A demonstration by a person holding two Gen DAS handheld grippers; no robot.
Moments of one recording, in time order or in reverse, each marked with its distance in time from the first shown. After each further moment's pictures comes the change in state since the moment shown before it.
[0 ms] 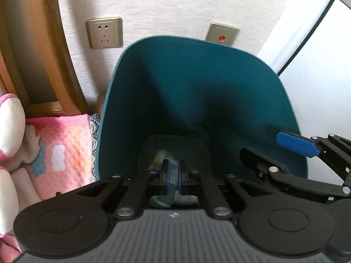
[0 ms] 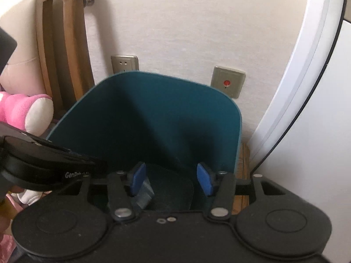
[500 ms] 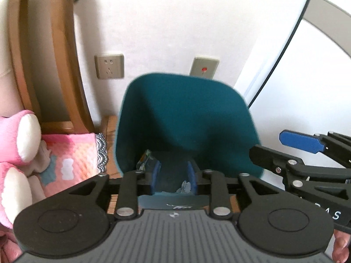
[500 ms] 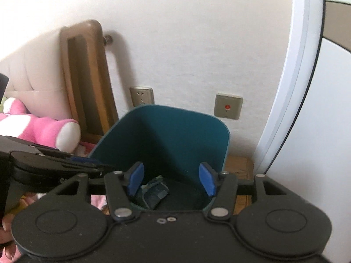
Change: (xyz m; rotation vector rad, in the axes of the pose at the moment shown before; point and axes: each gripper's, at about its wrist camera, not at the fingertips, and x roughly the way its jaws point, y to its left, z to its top) left arm -0.090 -0.014 -0.031 0.020 -0.177 -0.020; right arm -0.090 -0.016 -0.002 0.031 -0.125 0.098
